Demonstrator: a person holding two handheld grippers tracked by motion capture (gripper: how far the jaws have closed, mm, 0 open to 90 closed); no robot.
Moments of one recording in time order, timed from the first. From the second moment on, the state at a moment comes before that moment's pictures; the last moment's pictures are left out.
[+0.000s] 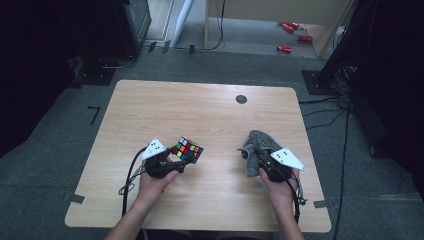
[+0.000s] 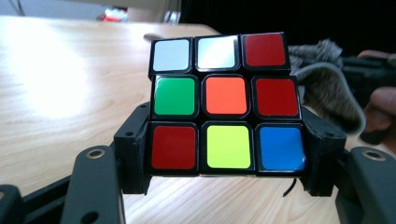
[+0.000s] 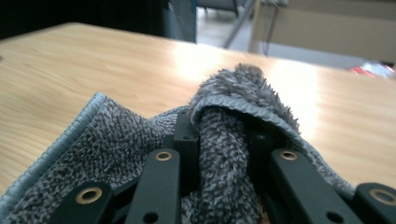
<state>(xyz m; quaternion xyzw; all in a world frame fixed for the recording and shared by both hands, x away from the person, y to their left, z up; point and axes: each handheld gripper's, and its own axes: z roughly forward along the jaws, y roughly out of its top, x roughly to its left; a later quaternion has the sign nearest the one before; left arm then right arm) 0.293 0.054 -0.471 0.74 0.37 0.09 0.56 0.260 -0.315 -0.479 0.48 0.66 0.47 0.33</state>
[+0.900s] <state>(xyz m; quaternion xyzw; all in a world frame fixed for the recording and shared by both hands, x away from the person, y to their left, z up) 0.307 0.034 -0.505 0.81 0.37 0.14 0.42 0.277 -0.313 -0.521 0.51 0.73 0.35 0.28</state>
